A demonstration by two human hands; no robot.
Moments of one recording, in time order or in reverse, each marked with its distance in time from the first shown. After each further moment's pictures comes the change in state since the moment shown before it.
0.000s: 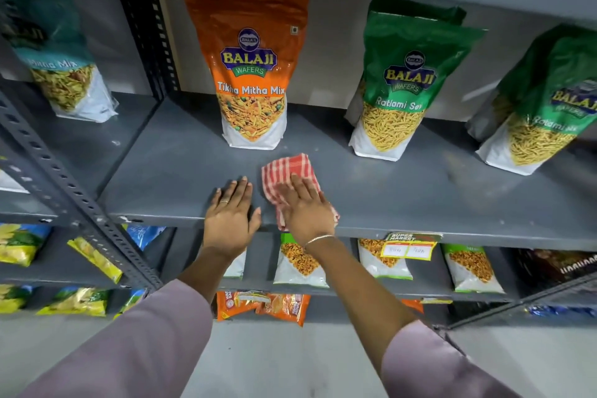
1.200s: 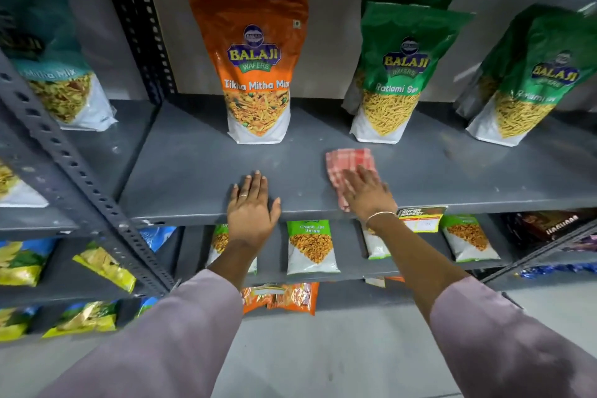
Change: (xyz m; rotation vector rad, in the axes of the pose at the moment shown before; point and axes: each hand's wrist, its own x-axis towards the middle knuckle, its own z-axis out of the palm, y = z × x) left_hand 0.001 -0.001 0.003 -0.043 -0.007 0.050; right_hand -0.016 0.066 -0.015 -0.035 0.032 0.352
